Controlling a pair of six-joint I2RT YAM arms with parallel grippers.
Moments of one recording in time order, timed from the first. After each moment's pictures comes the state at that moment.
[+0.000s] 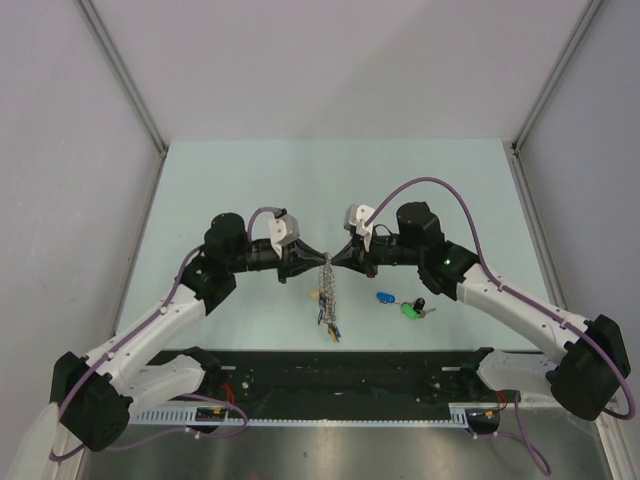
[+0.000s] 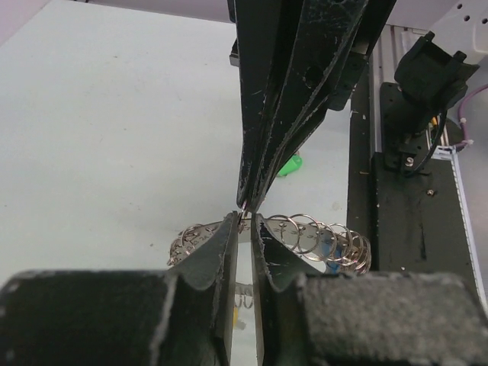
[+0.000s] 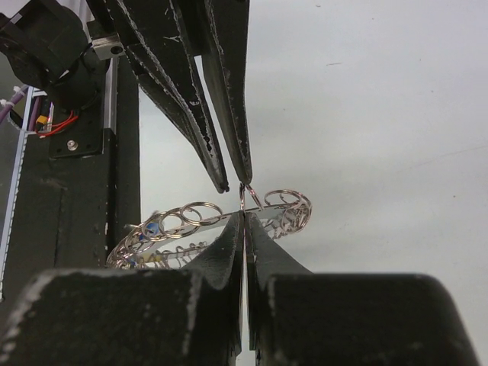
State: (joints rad) left arm -0.56 0.99 0.72 0.09 0.80 0.11; right arm 0.73 1.19 0.91 -0.03 -0.65 -0.23
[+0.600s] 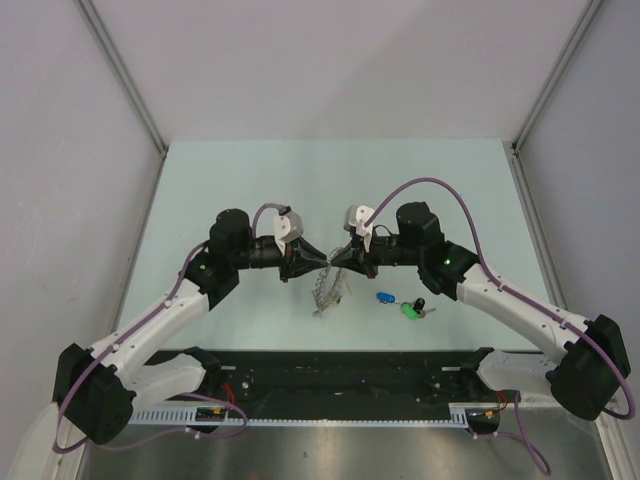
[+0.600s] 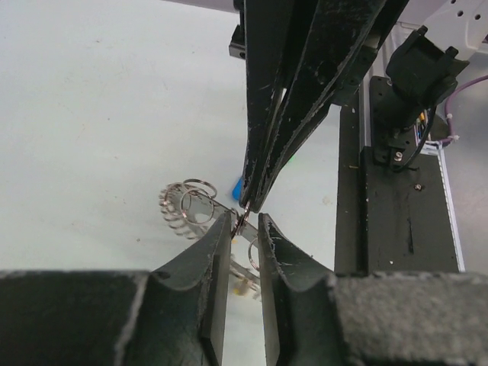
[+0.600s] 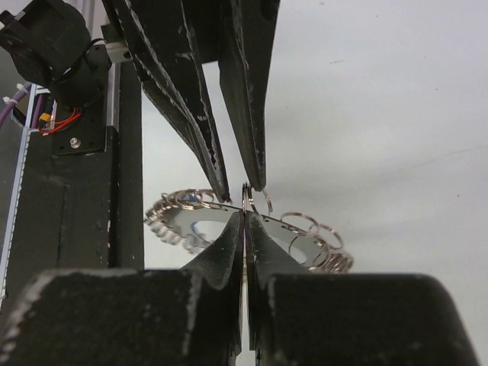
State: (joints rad) left arm -0.55 1.04 0.74 0.07 0.84 0.10; right arm 0.73 1.19 0.91 -0.05 -0.65 -0.24
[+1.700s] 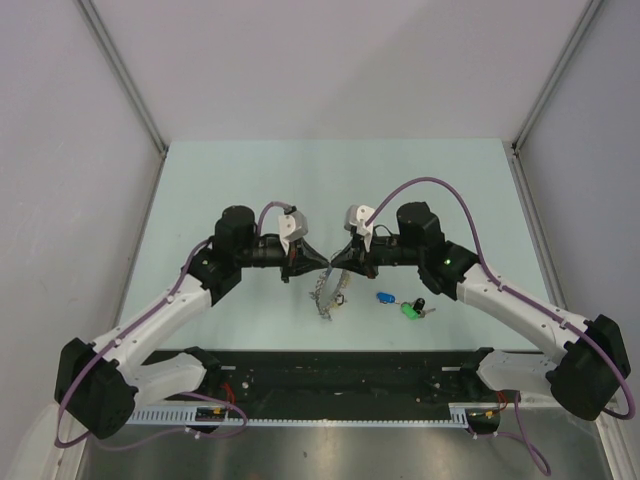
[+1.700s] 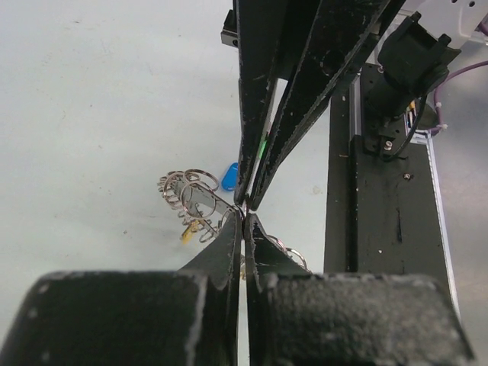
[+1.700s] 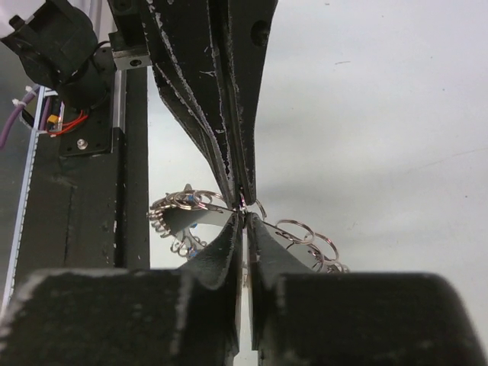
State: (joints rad) left arm -0.56 1.08 0.78 -0.02 0.85 0.12; right arm 0.73 1.19 0.91 -0.04 -0.67 -0.23
